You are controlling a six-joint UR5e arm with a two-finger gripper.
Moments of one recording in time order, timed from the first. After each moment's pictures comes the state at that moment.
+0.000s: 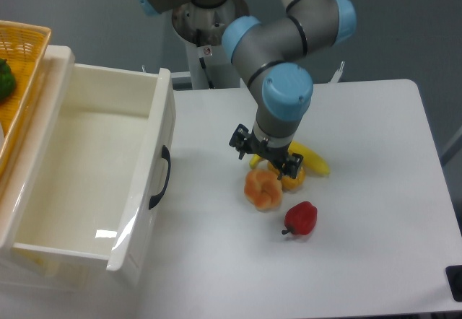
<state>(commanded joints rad) 2.50 -1.94 -1.66 -1.25 1.50 0.98</state>
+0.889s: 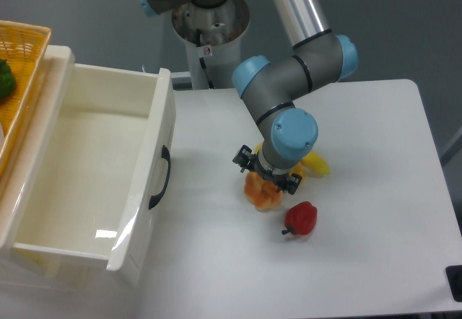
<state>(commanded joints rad) 2.52 -2.04 -1.65 -1.22 1.51 0.98</state>
